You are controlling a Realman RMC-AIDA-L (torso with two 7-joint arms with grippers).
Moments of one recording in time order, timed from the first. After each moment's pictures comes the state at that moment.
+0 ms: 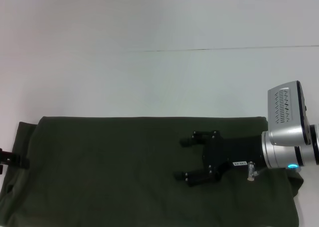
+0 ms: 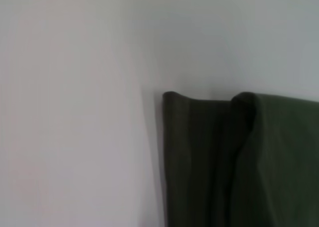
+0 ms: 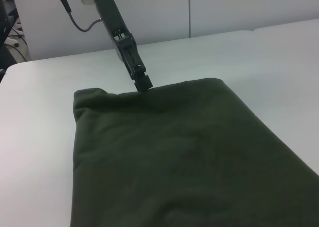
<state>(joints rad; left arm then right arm) -0.65 -1.96 0.36 0.82 2.86 1.56 -2.36 0.69 2.10 -0.81 -0.40 -2.10 -1.33 1.11</state>
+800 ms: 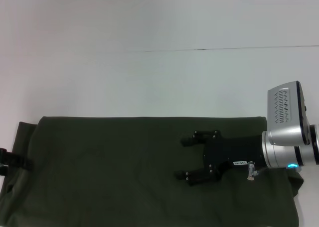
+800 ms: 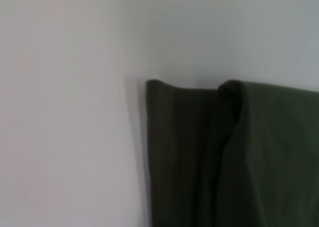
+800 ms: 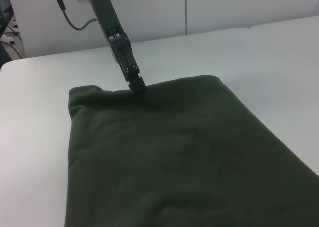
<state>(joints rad) -0.66 -1.95 0.39 0.80 2.85 1.58 -2.38 0.69 2.10 -0.81 -0.40 -2.10 -1.32 1.11</state>
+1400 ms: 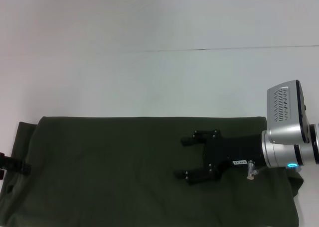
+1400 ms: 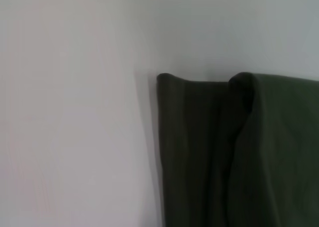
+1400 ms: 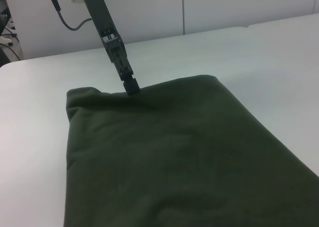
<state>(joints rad) -0.65 -1.95 0.42 0.81 2.86 1.58 -2.38 0.69 2.10 -0.81 -0.40 -2.10 -1.32 1.13</state>
